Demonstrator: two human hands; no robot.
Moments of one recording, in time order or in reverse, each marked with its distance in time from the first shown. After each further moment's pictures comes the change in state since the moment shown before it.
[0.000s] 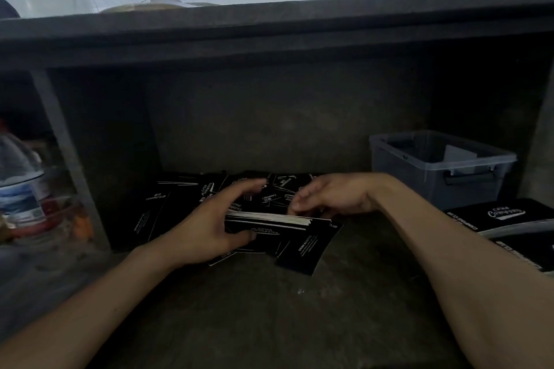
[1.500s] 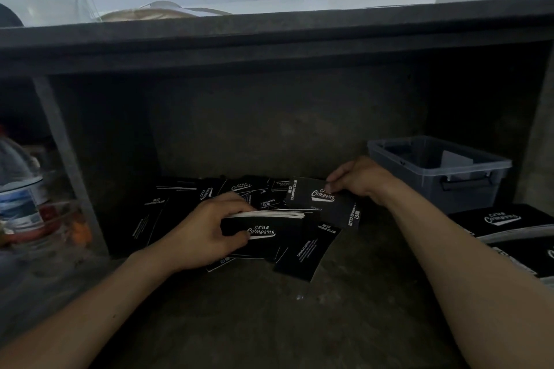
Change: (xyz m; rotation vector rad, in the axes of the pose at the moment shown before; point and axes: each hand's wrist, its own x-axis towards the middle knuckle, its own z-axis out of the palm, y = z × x) left_hand 0.001 0.007 -0.002 0.061 0.030 0.029; right_hand -0.001 0.019 -0.040 -0.059 0.830 0.100
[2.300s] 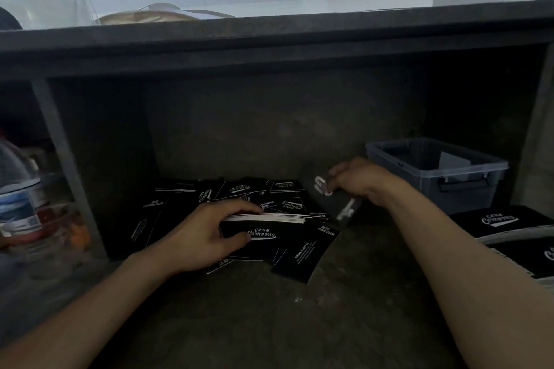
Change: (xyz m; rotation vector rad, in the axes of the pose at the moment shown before) left_hand -0.002 -0.004 -0.004 -0.035 -0.078 -0.048; right_hand -0.012 -0.015 -0.001 0.017 -0.082 0.030
